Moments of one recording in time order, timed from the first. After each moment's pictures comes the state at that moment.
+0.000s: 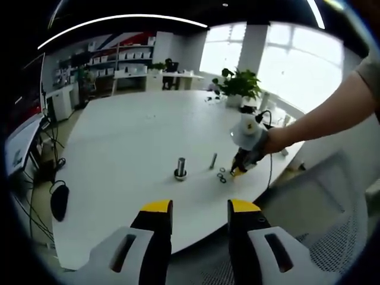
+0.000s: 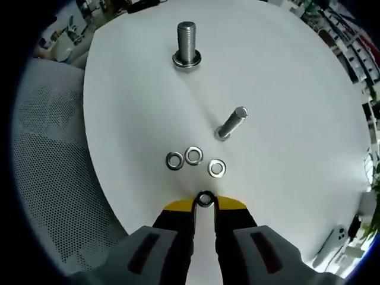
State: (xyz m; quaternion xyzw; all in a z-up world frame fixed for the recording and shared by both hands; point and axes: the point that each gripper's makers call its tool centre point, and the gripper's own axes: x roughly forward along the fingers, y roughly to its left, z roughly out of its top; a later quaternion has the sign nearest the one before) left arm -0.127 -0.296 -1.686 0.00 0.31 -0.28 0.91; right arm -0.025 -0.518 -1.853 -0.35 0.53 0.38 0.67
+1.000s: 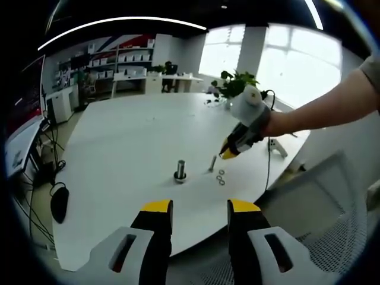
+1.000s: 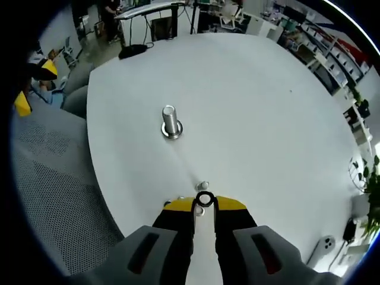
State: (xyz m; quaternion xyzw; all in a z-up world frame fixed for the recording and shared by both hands) left arm -0.125 -0.296 -1.683 0.00 0.30 -0.28 0.91; right arm 0.015 -0.471 -1.784 -0.32 0.45 0.38 0.74
